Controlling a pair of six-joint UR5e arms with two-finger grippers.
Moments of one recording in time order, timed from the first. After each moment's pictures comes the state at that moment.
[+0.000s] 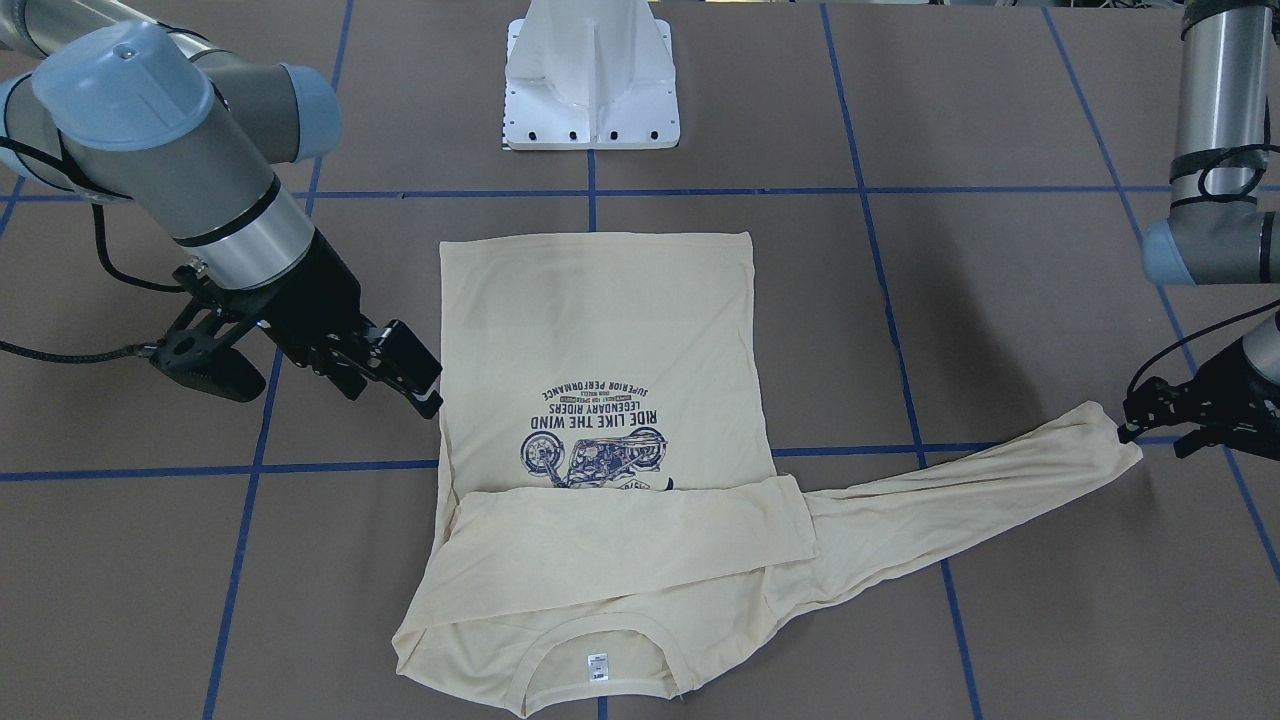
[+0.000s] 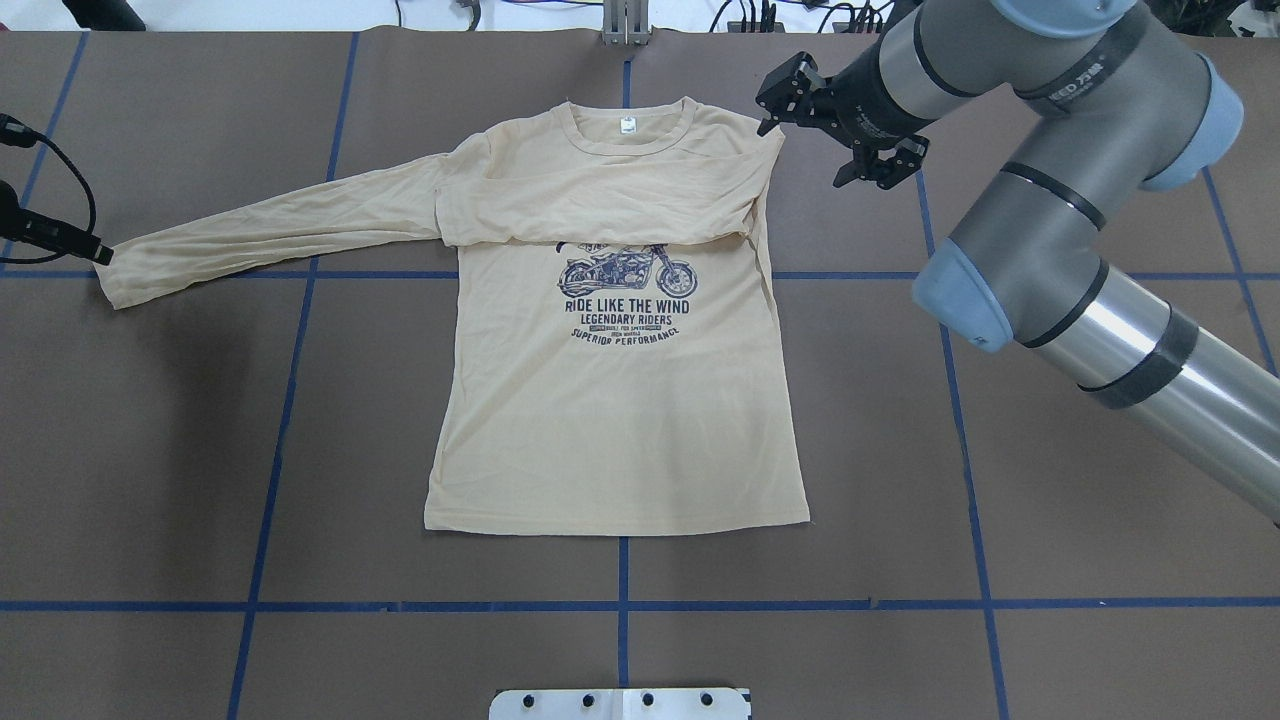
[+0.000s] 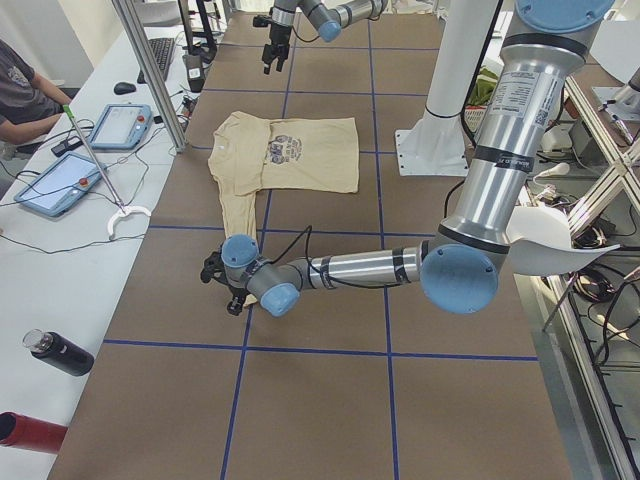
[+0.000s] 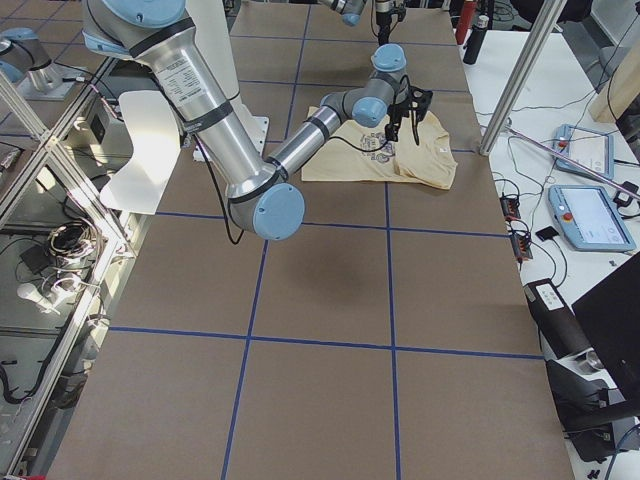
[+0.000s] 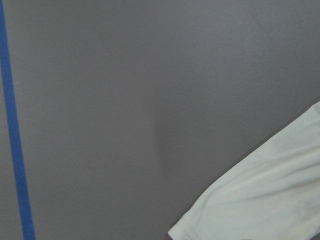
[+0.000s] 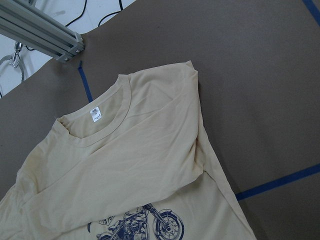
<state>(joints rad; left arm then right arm) -1.18 -1.83 -1.08 -2.42 -2.27 -0.42 0.90 -0.99 1.70 -1.27 2.07 1.52</state>
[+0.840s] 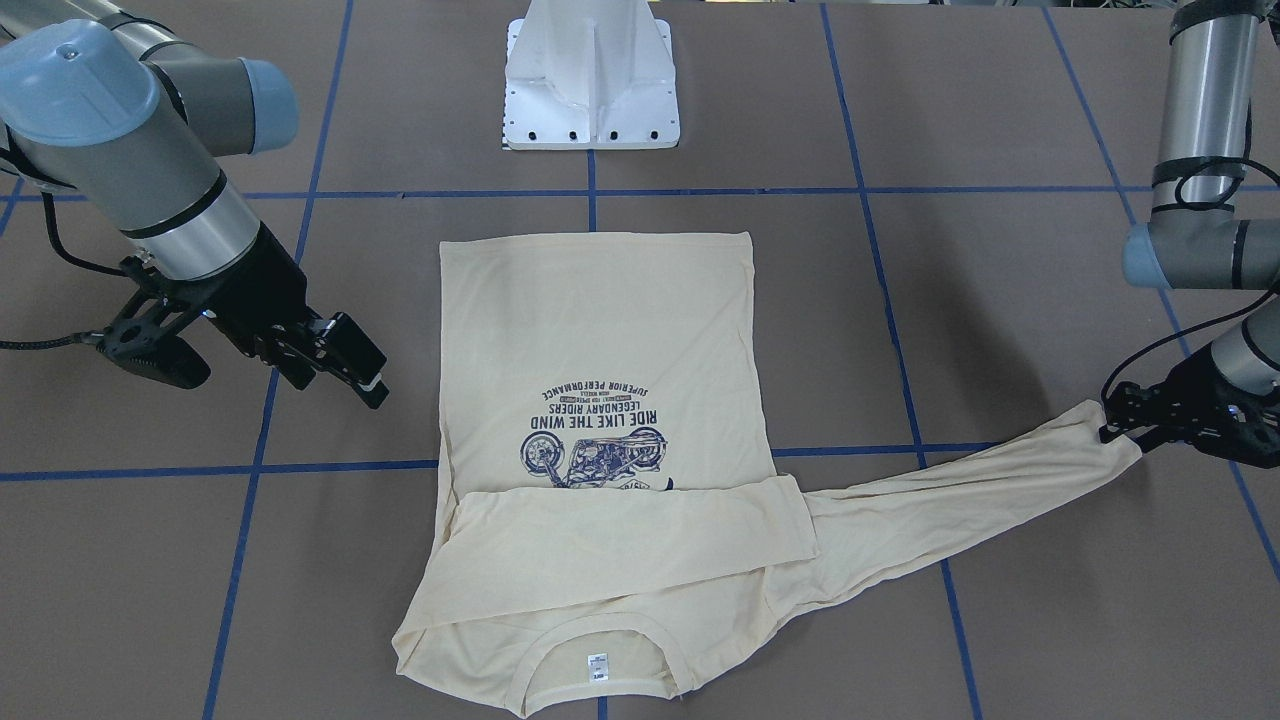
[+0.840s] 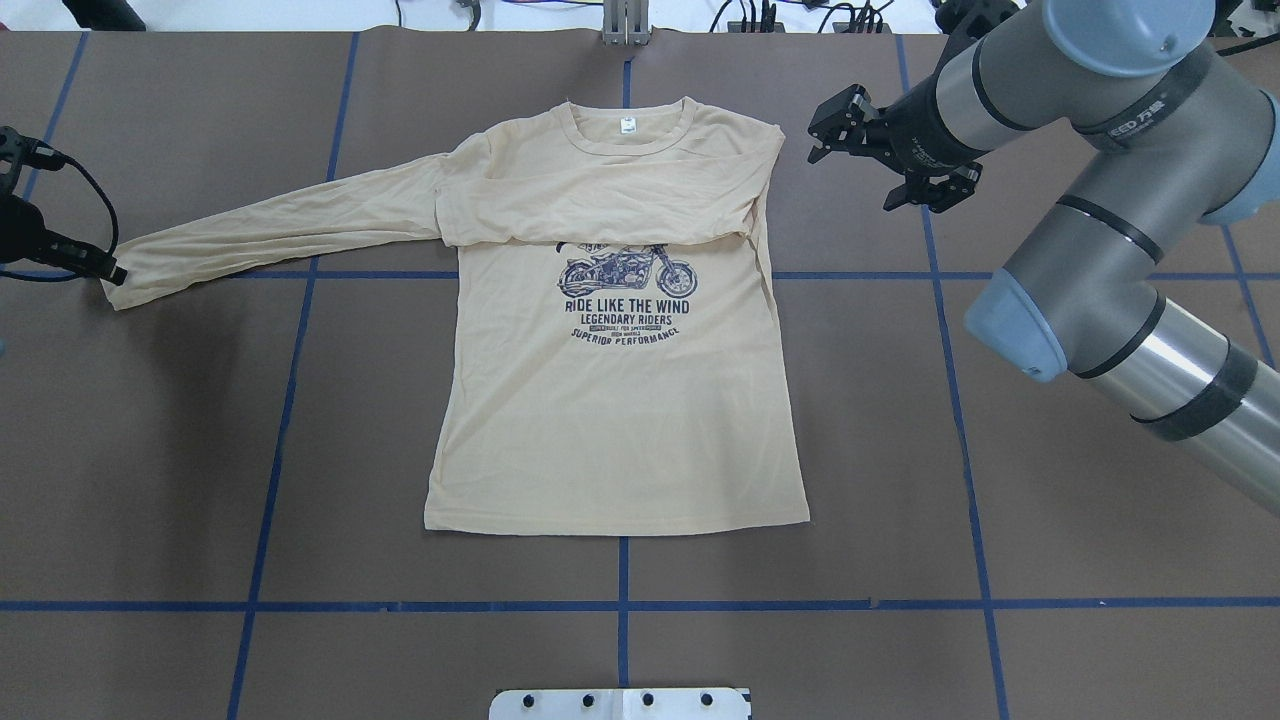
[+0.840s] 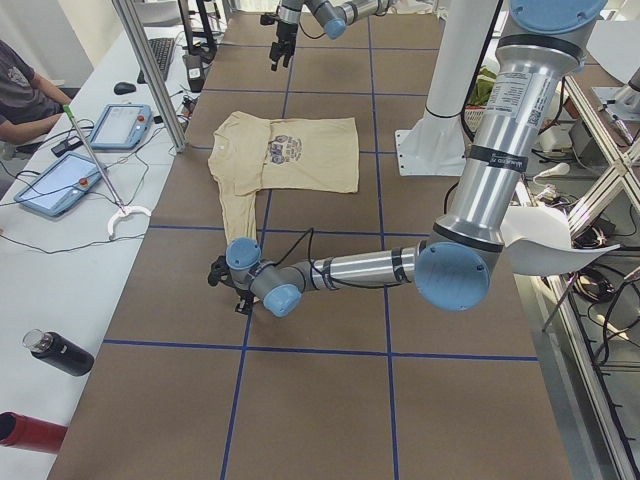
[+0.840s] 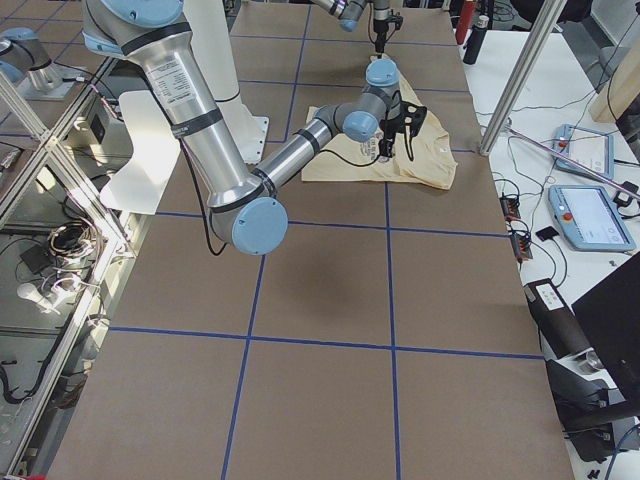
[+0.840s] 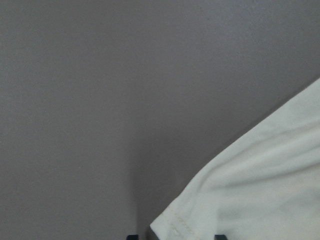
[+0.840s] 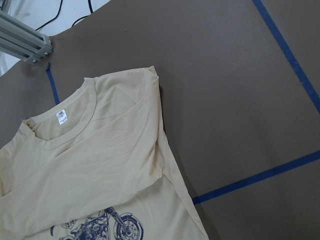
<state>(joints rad) -1.14 -1.84 -1.06 -2.42 -2.27 -0.45 0.90 -1.08 1.75 -1.27 2.06 1.49</state>
